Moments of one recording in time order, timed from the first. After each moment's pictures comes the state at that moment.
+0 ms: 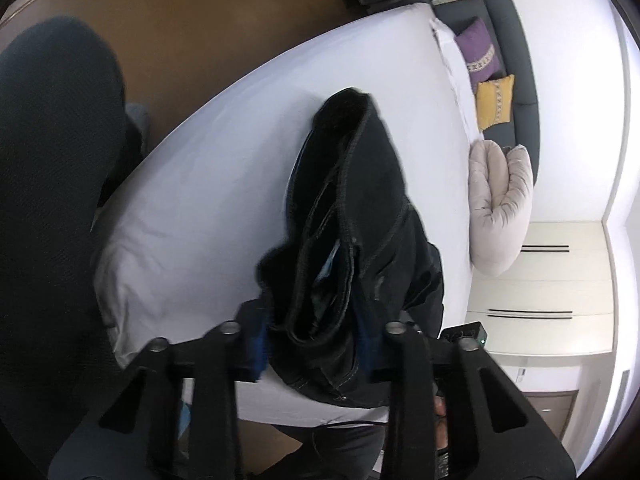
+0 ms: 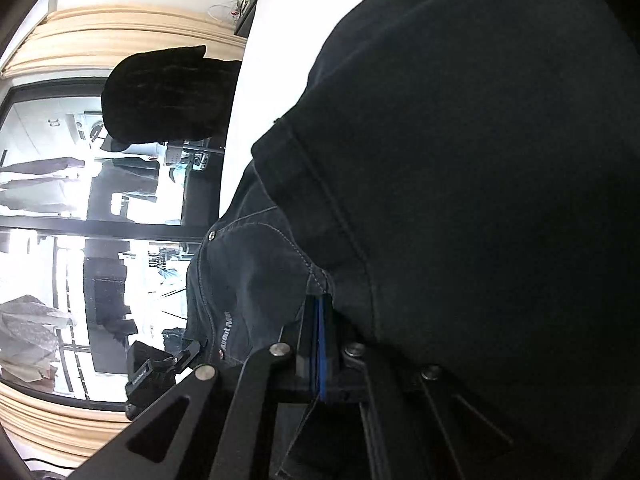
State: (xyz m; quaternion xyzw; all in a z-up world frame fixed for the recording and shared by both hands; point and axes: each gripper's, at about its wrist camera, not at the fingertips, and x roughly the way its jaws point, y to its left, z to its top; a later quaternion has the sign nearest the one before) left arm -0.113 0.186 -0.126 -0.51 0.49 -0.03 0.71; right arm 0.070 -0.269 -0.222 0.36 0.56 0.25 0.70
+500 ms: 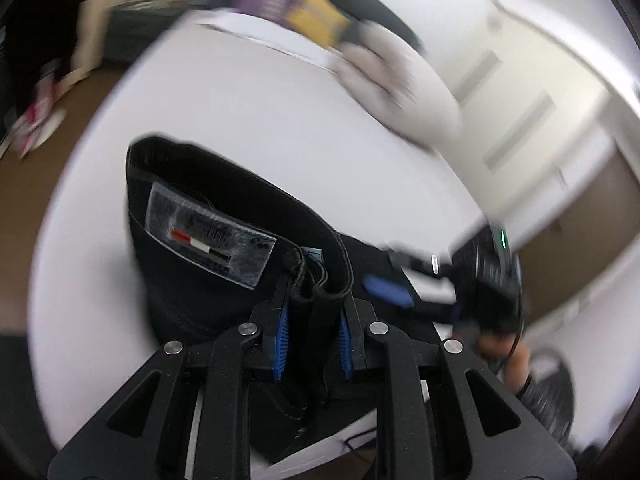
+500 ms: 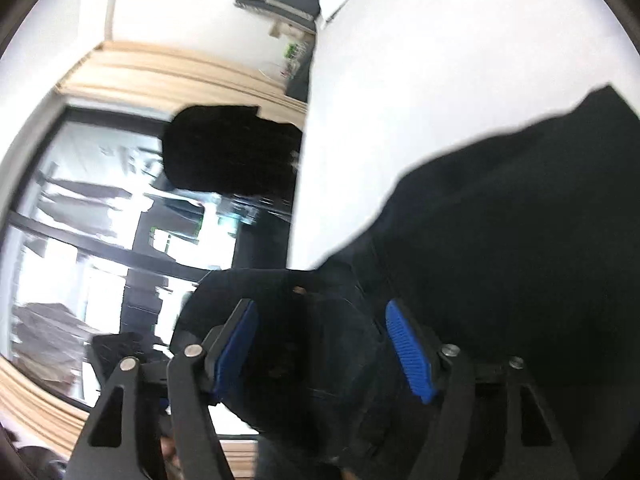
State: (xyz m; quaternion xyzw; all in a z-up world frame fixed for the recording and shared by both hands) left arm -0.029 -0.045 0.017 -0.16 0.42 -0.25 0.85; right arm 0.057 -0.350 -0.137 0.44 0.43 0.29 0.73
